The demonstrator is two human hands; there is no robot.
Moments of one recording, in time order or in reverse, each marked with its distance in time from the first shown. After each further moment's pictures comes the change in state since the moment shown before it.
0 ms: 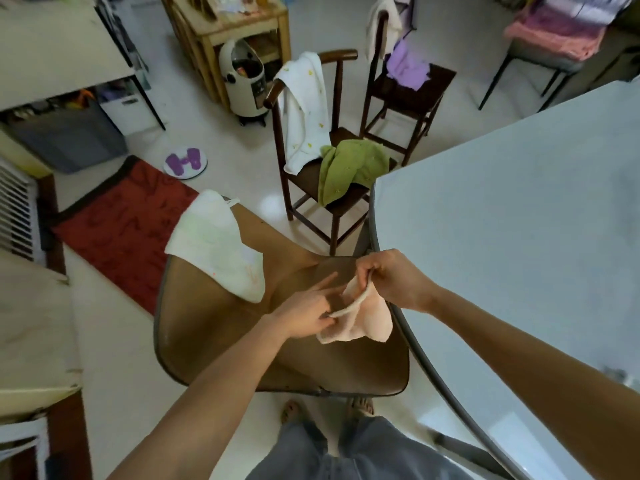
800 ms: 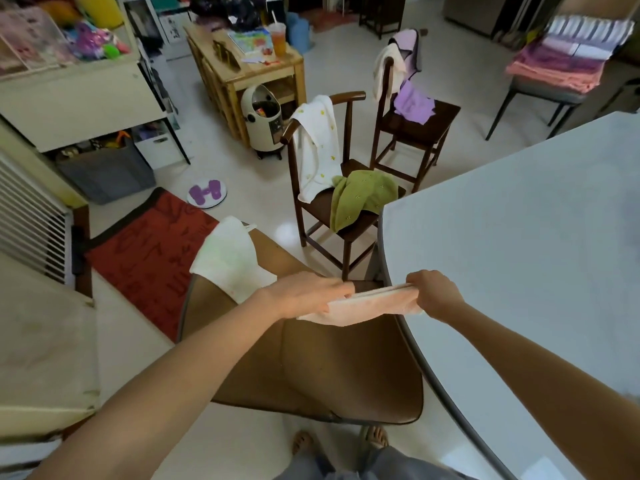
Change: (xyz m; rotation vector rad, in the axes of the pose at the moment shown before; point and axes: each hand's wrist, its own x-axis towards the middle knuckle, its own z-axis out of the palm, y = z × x) left_hand -0.027 0.031 -0.101 0.375 -0.008 0.146; right_hand -0.004 0.063 -0.011 -0.489 0.061 0.505
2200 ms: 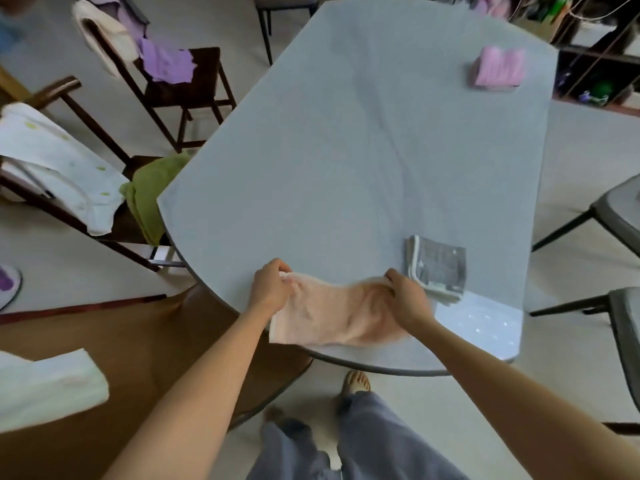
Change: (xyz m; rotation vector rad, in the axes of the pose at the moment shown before) left_hand 0.215 0.208 0.090 -0.522 0.114 -0.355; right_hand -0.207 0.218 0.098 0.657 0.249 0.691
